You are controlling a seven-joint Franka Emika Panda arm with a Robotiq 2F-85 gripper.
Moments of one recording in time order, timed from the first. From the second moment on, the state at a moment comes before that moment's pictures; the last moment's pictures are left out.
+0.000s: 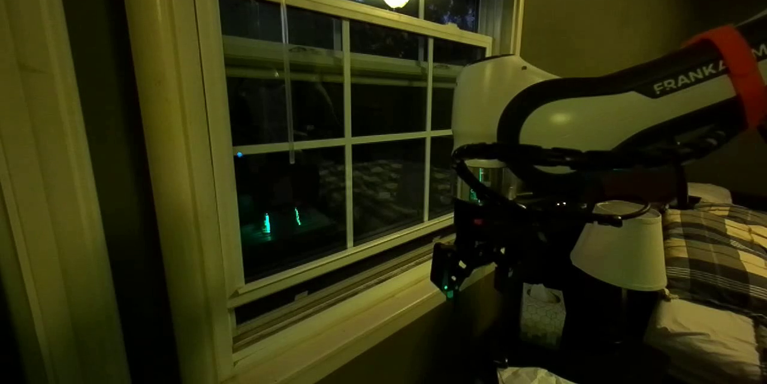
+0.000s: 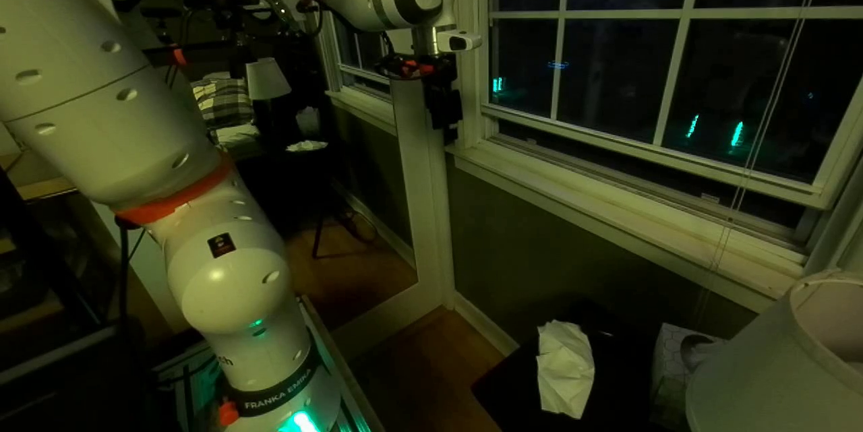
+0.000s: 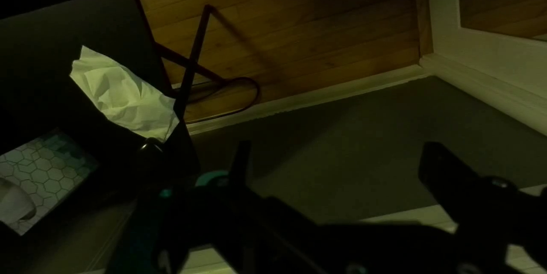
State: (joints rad) arm 0.03 -0.27 0.32 -2.24 0.02 2.00 0.58
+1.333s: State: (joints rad) arm -0.13 -0.42 0.23 -1.91 -0.50 2.39 0.63
